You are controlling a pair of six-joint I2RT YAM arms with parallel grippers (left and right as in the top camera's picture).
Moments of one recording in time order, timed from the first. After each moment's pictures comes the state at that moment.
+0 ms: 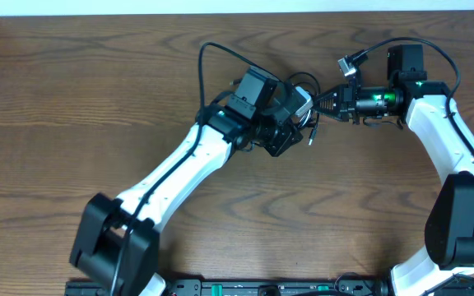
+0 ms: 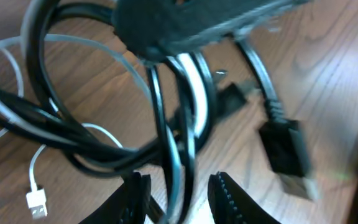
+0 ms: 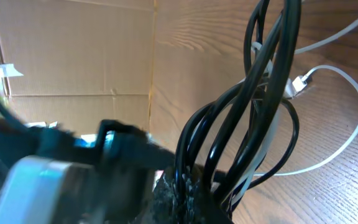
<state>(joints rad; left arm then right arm) -0.60 1.73 1.31 -0.52 0.47 0.13 0.01 1.79 1.29 -0.64 -1.22 0.30</state>
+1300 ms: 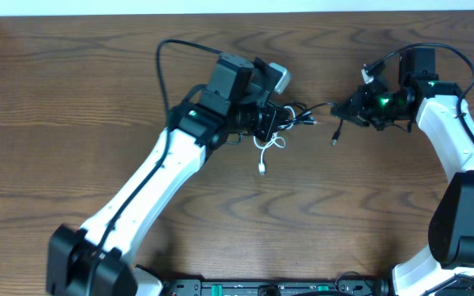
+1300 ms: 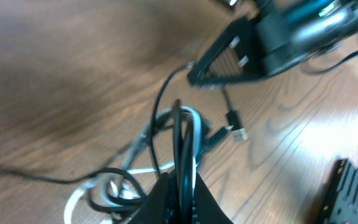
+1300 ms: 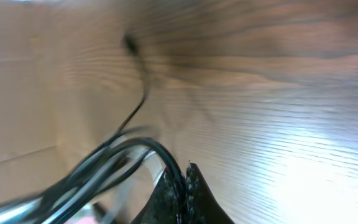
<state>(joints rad) -0.51 1.58 1.31 -0.50 0.50 -0.11 -0.05 1.79 1.29 -0.73 -0.75 0.31</state>
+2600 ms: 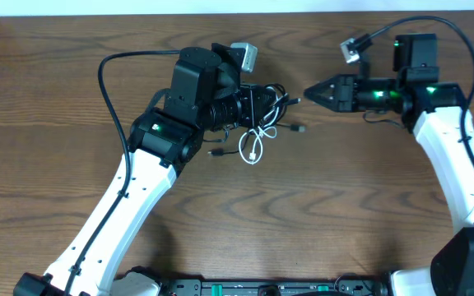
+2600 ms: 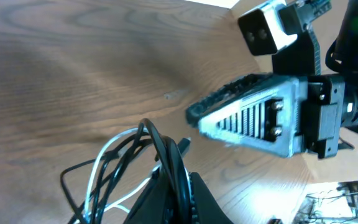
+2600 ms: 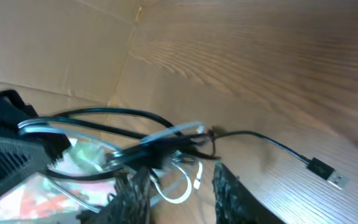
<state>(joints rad) -0.45 1.41 1.31 -0.48 0.50 -0.47 0.09 1.61 1.33 -0.61 -1.00 0.26</state>
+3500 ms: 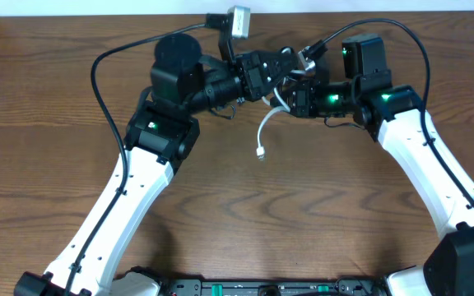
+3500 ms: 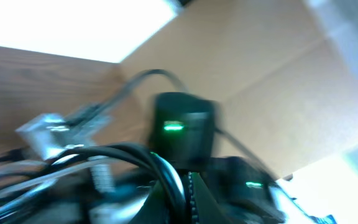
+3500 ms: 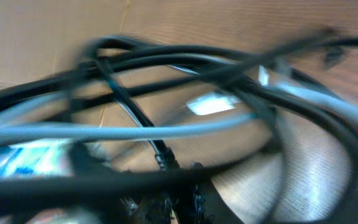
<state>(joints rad) -0.42 1.42 1.30 0.06 0.77 -0.90 0.29 1.63 1.33 -0.51 -0.83 0.46</state>
